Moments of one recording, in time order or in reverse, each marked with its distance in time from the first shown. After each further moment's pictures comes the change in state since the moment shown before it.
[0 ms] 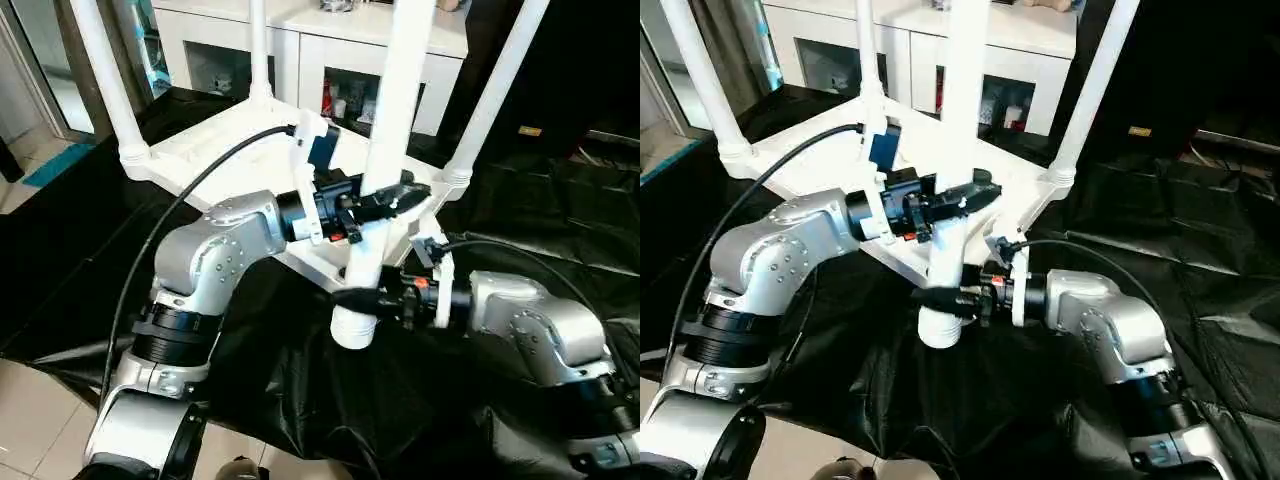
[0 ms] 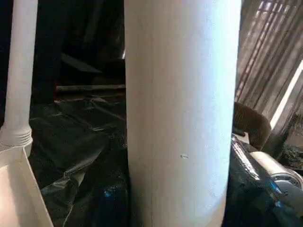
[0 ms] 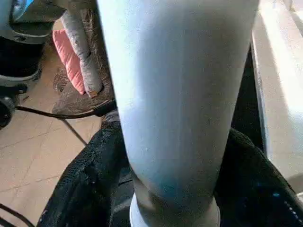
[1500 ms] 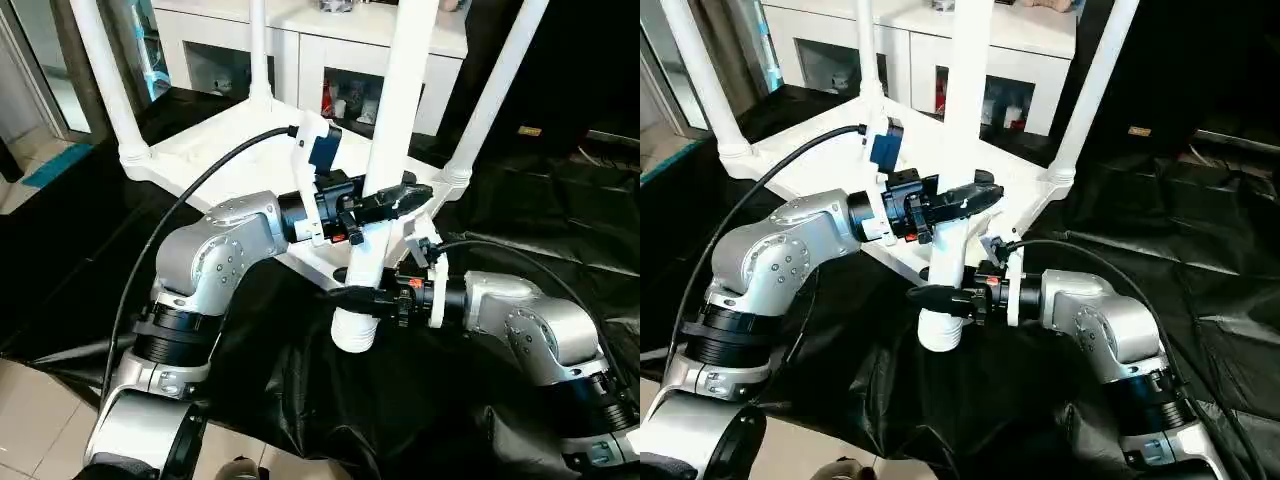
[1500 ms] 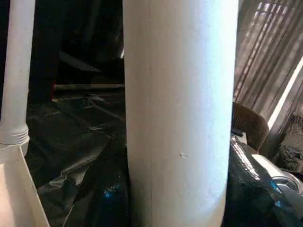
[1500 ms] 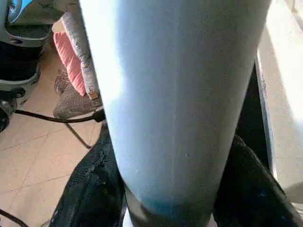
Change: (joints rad) left arm 0.000 0.000 -0.001 0.001 -0.008 0.008 0.004; right arm -0.015 0.027 0.007 0.018 -0.012 -0.006 -0.010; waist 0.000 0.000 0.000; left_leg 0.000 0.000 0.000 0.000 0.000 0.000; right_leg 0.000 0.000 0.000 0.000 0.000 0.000
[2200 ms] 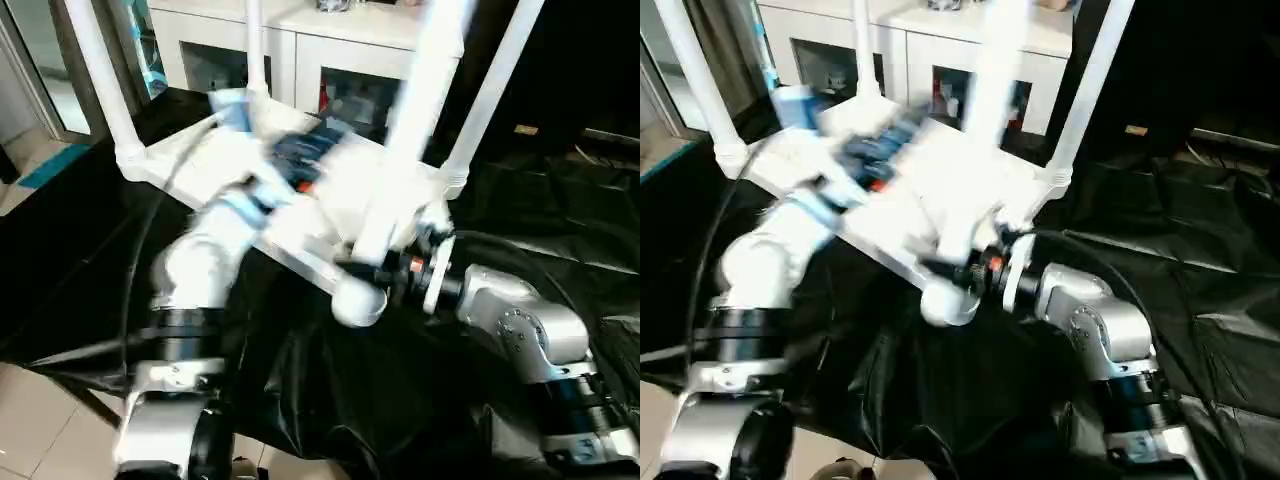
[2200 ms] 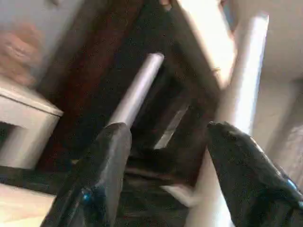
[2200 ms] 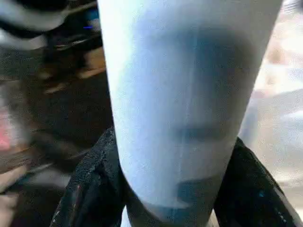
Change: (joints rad) left arm -0.002 -0.002 0.254 0.253 -0.030 -0.325 0.030; right arm -0.003 0.117 -0.148 0.123 -0.079 -0.223 -0.272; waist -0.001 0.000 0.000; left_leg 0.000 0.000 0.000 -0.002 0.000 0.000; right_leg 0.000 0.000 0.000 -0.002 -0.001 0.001
